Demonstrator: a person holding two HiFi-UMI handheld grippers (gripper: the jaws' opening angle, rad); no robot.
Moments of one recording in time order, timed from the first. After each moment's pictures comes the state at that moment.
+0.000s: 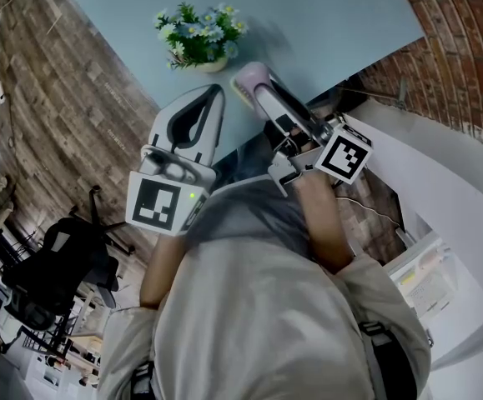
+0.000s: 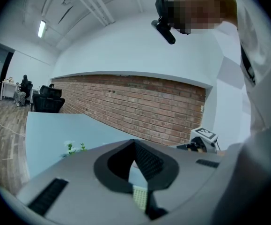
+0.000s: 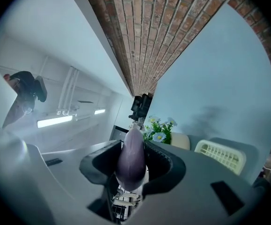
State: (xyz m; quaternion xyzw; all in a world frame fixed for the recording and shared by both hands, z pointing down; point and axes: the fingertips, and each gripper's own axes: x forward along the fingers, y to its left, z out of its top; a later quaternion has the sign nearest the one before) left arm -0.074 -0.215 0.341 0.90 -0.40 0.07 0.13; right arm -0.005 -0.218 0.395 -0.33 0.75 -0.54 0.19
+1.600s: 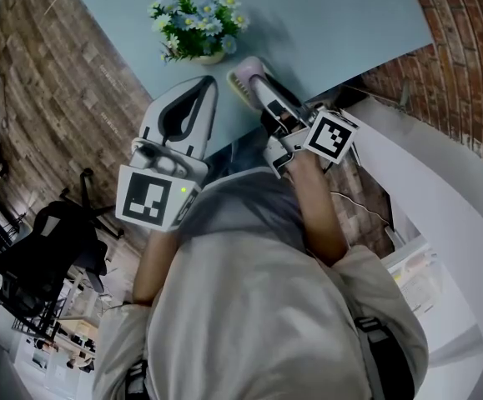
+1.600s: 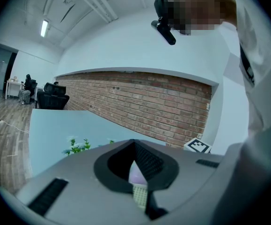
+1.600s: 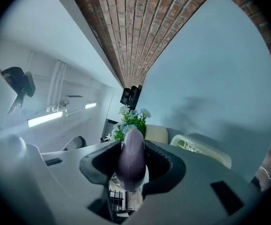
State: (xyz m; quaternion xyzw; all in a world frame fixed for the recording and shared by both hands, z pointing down) left arm -0.076 -0.227 0.356 0.89 -0.42 0.08 0.15; right arm -0.004 -0.229 0.467 -0.32 0.74 -0.58 0.14
